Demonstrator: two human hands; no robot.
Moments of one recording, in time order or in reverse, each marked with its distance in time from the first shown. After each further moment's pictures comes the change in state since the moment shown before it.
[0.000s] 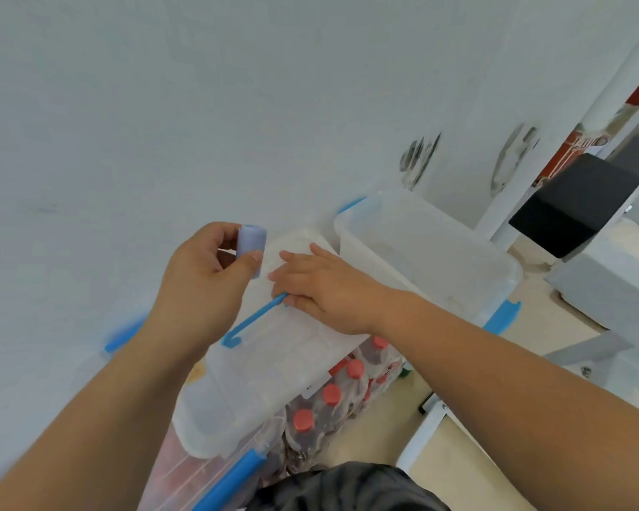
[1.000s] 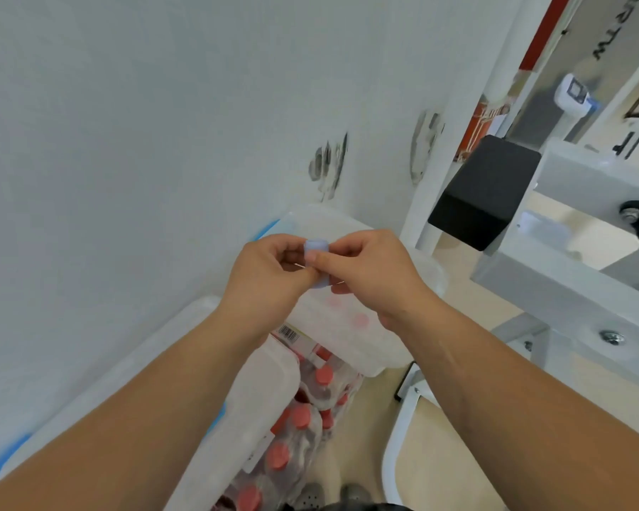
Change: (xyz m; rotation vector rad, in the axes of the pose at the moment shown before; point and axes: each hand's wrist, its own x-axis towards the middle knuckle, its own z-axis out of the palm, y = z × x) left_hand 0.066 0.052 0.168 -0.206 -0.495 0.020; right_hand -0.076 0.077 -0.071 0.880 0.731 0.844
